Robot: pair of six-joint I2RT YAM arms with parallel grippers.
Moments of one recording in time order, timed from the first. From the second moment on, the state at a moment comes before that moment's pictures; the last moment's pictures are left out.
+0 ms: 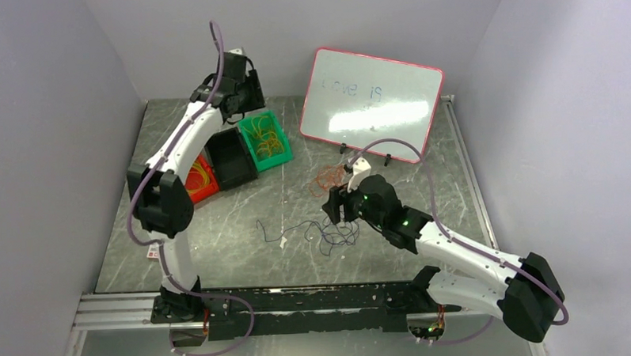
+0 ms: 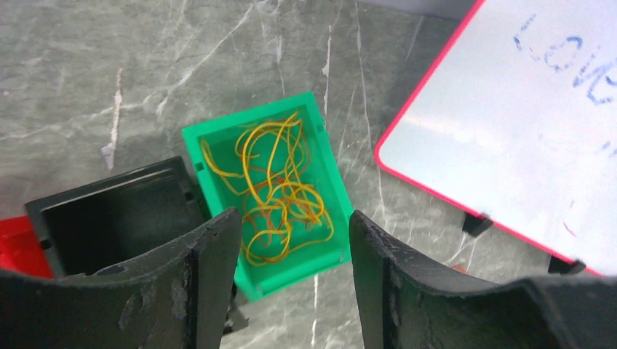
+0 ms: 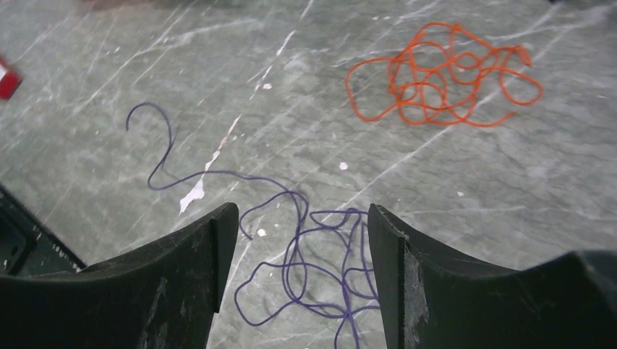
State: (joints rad) left arm -0.35 1.99 1.94 -0.62 -0.17 -0.44; right arm 0.78 1.01 0.56 -0.02 0.04 0.28
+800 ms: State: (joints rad) left arm -0.38 1.28 1.05 -0.29 0.14 -0.28; right arm 0.77 1.23 0.82 -0.61 0.23 0.51
